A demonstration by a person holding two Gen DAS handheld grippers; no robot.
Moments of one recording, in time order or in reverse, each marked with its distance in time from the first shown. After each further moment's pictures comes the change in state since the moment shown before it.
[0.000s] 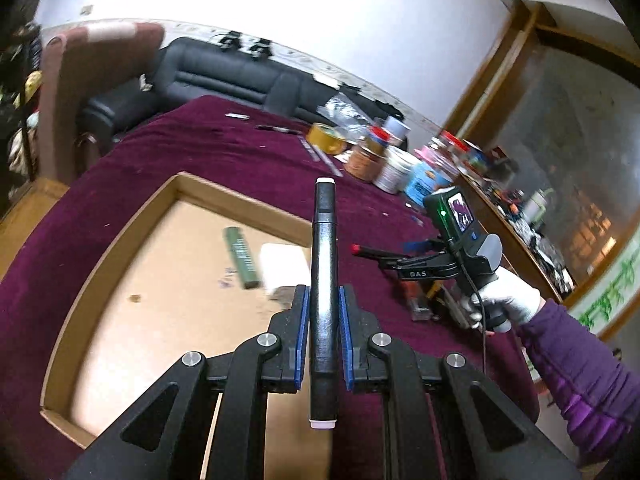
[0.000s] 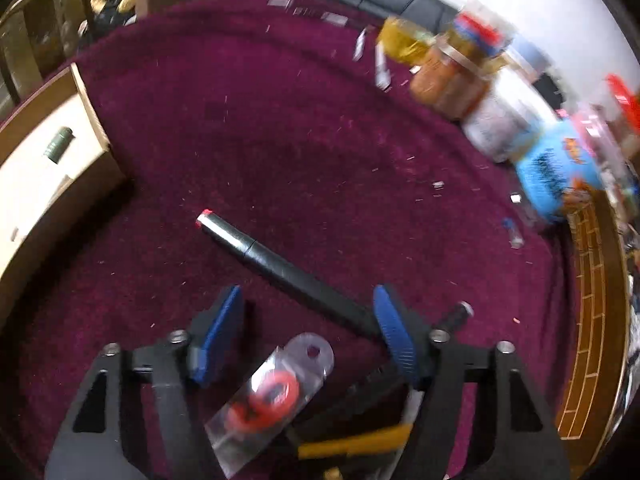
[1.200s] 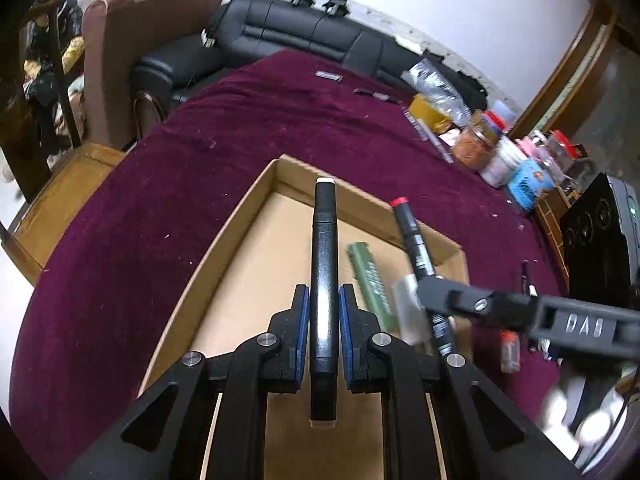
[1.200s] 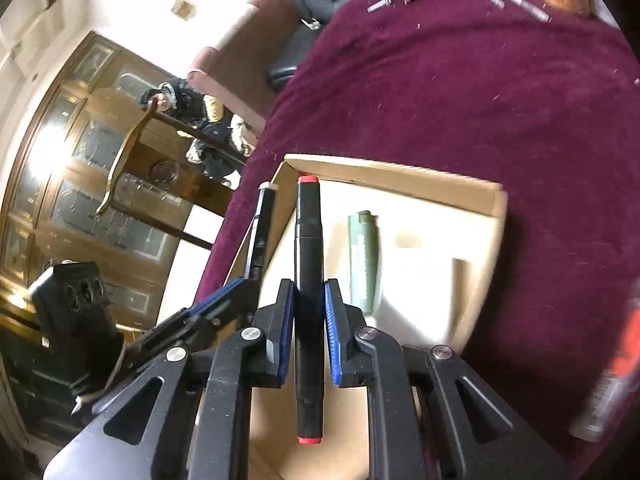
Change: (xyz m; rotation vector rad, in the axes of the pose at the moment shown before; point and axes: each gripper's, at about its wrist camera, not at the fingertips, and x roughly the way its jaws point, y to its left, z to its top) left arm 0.075 0.091 0.044 -0.091 0.178 0.228; right arm -0.026 0.131 0.053 0.526 -0.099 0.749
